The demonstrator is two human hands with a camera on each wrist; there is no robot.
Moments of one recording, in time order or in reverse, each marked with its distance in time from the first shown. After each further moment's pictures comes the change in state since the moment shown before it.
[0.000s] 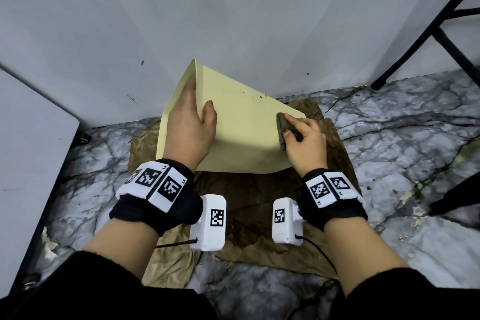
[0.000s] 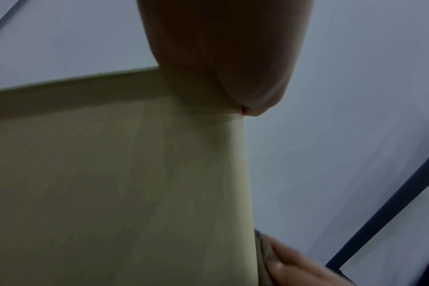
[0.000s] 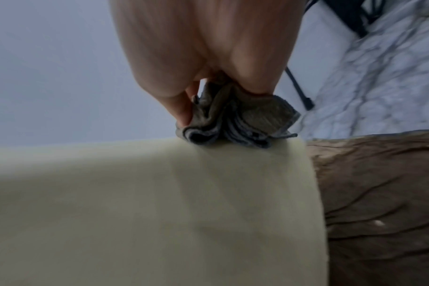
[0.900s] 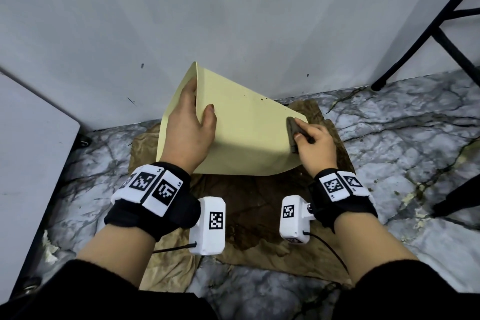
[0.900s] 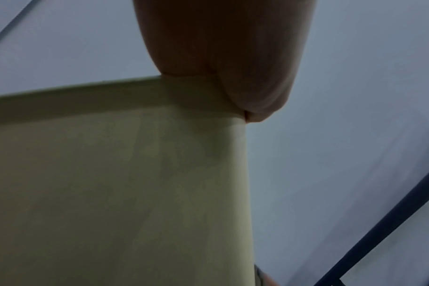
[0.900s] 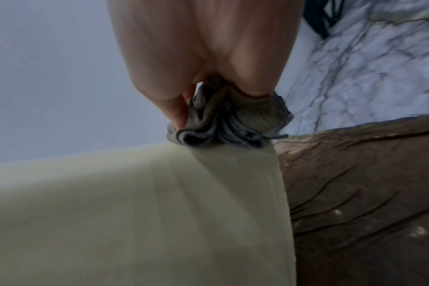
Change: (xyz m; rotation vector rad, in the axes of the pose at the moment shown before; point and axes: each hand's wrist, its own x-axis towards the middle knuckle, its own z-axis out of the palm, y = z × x) left_hand -0.001 0.003 -0.005 -0.058 -0.052 0.004; right_hand 0.012 0.019 -0.009 0.043 0.008 0.104
